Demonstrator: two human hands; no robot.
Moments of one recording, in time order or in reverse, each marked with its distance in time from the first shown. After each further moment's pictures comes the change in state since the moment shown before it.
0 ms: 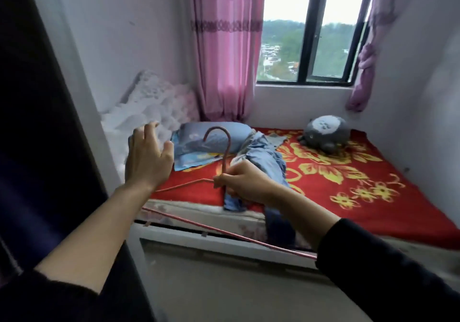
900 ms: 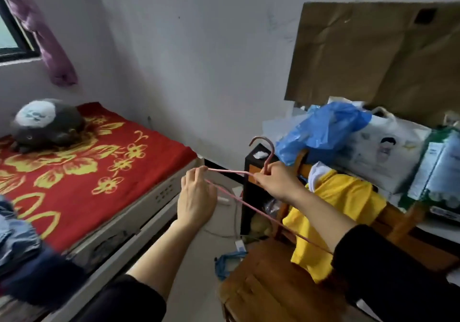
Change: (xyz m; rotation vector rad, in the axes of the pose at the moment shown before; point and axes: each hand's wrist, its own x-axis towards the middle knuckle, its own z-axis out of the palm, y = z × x) left_hand -0.358 0.425 0.292 -0.554 -1.041 0.721; right_hand -0.462 0.234 -0.257 -0.180 1.147 0.967
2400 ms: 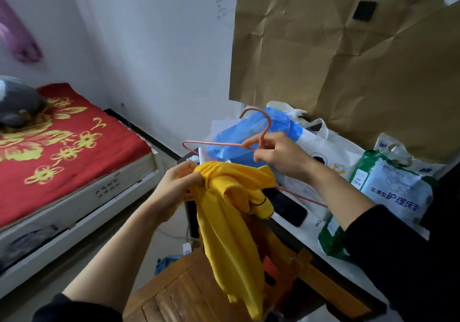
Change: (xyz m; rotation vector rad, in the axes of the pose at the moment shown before) left_hand 0.053 0.230 0.175 -0.884 -0.402 -0.224; right_hand 0.102 0.181 -0.277 0.148 -0.215 -0.258
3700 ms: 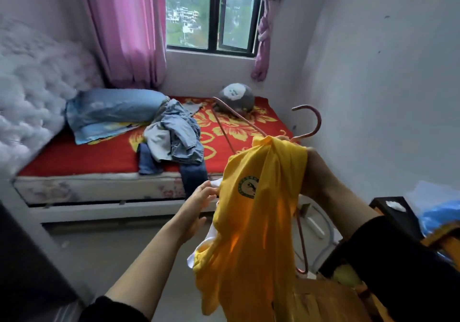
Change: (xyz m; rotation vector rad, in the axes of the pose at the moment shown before) left_hand -0.448 -0.057 -0.327 -0.297 0.730 -0.125; right_hand -0.091 -0.324 0.429 0.893 -0.919 -0.158
